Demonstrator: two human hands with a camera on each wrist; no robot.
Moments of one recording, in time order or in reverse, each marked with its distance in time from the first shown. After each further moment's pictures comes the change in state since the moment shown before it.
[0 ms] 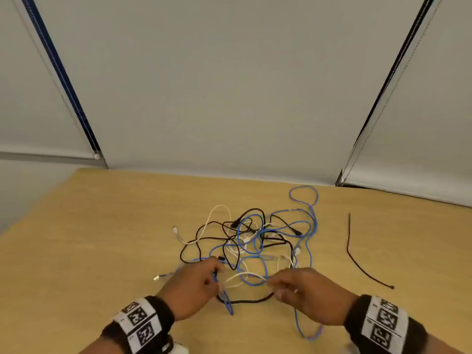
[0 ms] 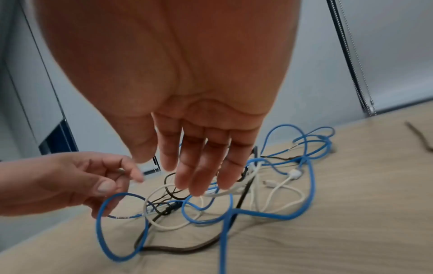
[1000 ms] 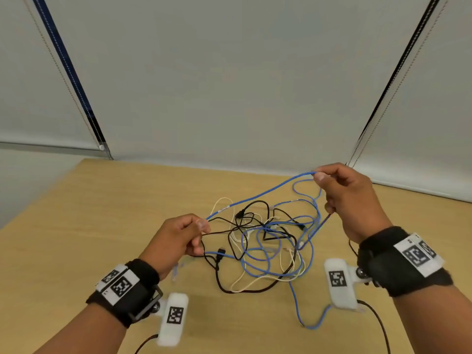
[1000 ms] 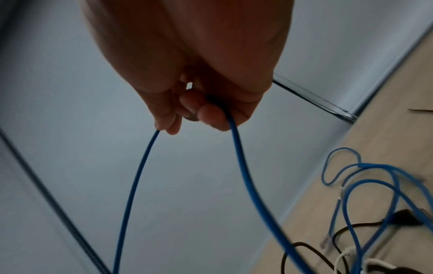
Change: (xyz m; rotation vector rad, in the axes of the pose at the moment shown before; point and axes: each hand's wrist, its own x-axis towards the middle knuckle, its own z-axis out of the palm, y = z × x) left_hand 0.004 0.005 -0.053 -0.725 0.239 -0.017; right_hand 0.018 -0.030 -0.111 0.643 0.915 -0.036
